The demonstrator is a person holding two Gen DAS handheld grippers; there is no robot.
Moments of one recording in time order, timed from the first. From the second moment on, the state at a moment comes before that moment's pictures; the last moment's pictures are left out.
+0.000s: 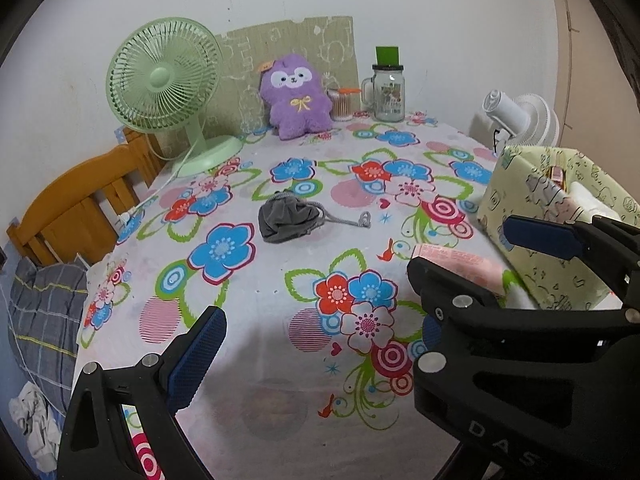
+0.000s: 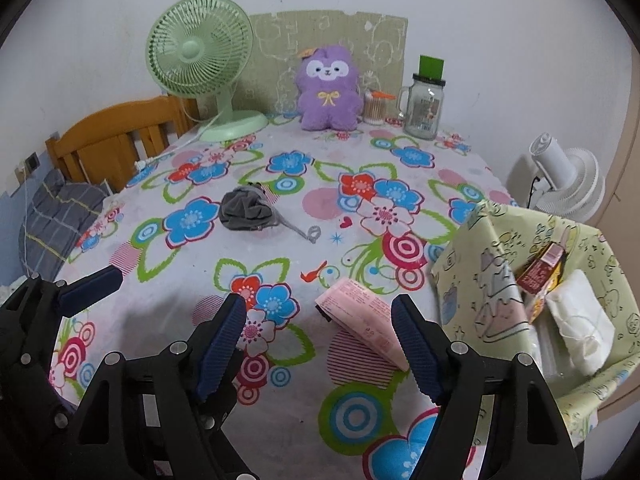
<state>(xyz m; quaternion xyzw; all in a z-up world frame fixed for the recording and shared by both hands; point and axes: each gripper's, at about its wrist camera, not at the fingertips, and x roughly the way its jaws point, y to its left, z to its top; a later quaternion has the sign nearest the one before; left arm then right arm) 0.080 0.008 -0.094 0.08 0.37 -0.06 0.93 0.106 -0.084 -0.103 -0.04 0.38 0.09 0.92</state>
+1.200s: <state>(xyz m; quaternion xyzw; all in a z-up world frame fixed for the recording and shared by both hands) 0.131 -0.009 -0.145 0.07 0.44 -0.08 0.89 0.167 -0.092 -0.160 -0.07 0.45 0.07 0.89</state>
